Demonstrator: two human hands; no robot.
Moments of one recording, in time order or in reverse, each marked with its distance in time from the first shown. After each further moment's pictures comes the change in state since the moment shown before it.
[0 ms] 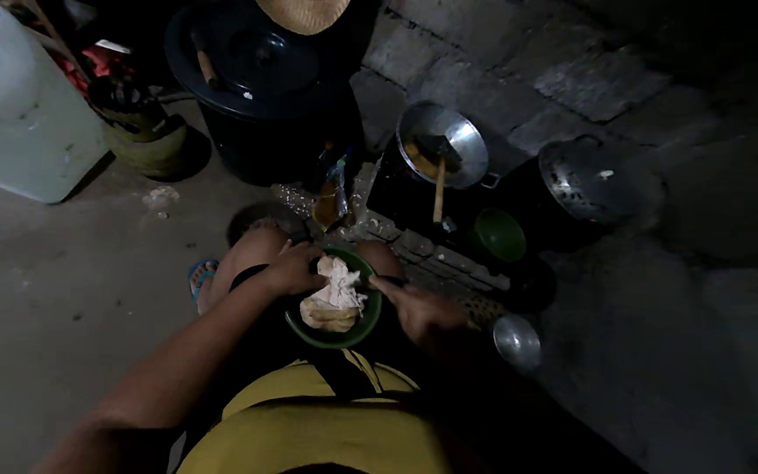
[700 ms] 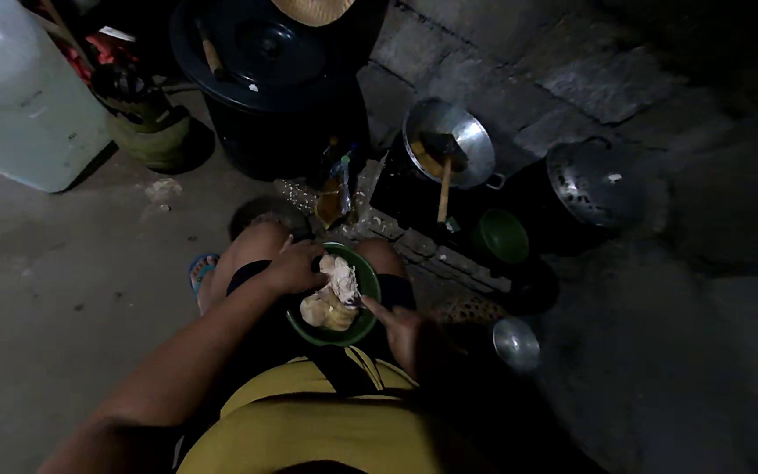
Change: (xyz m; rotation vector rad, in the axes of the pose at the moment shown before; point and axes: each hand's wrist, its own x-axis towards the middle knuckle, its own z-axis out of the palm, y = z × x) left_hand 0.000 -0.006 0.008 0.017 0.035 -0.006; right_hand -0.016 -0.001 0.052 0.041 0.118 -0.078
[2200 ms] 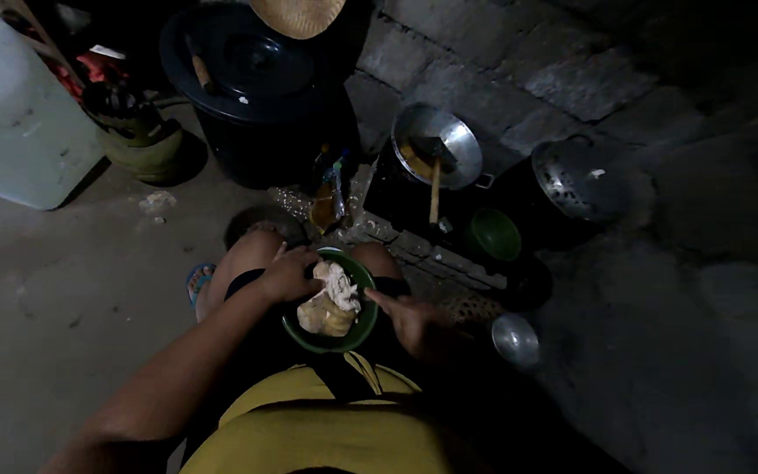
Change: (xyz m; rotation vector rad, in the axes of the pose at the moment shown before) left_hand -0.001 0.003 -0.005 0.009 -0.033 0.029; right_hand 0.013 0.007 -0.029 0.044 -0.038 0.048
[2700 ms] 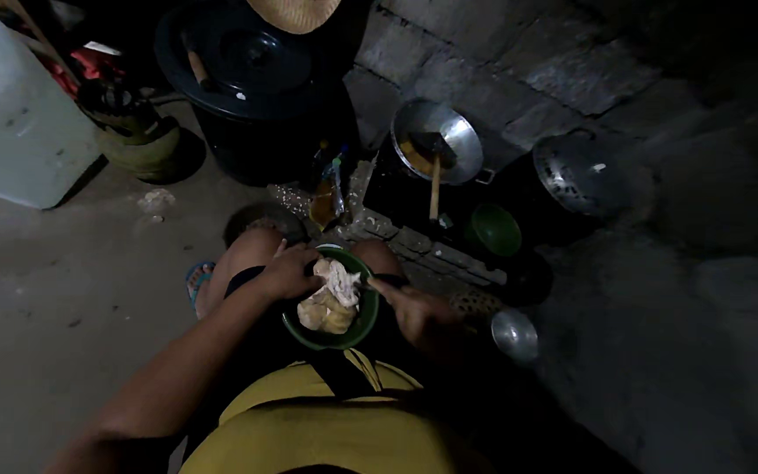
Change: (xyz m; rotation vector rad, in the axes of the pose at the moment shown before) left_hand -0.002 -0.003 0.002 -0.017 0.022 0.013; right_hand 0.002 -0.004 -0.006 -0.019 0.033 0.002
